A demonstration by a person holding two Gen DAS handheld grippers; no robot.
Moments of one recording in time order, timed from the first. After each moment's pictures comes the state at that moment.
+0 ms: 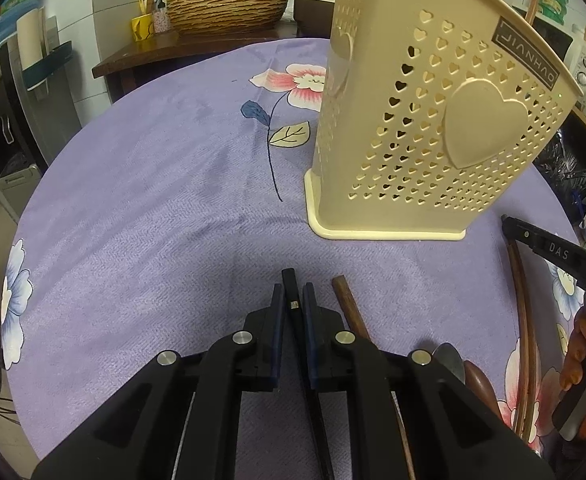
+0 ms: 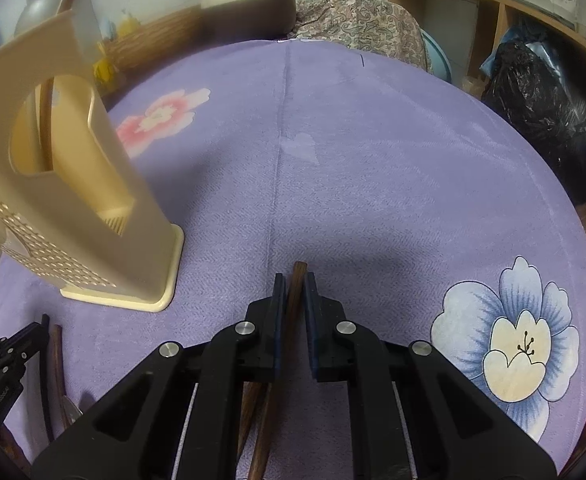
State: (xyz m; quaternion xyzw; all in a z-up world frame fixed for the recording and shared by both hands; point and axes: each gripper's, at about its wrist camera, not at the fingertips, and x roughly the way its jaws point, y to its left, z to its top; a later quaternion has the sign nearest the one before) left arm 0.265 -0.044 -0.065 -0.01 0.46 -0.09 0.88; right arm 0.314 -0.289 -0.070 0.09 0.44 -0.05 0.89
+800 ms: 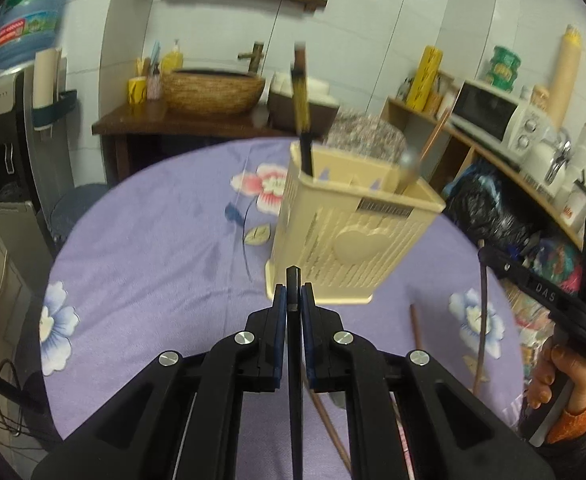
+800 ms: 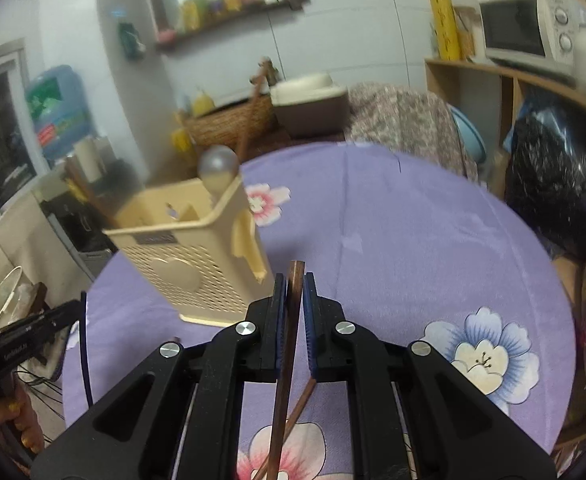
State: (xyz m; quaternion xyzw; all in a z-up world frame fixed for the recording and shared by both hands) left arm 0.199 -0.022 0.034 -0.07 0.32 -0.15 0.93; right arm 0.223 -0.285 0.037 0.11 0.29 0.05 0.95
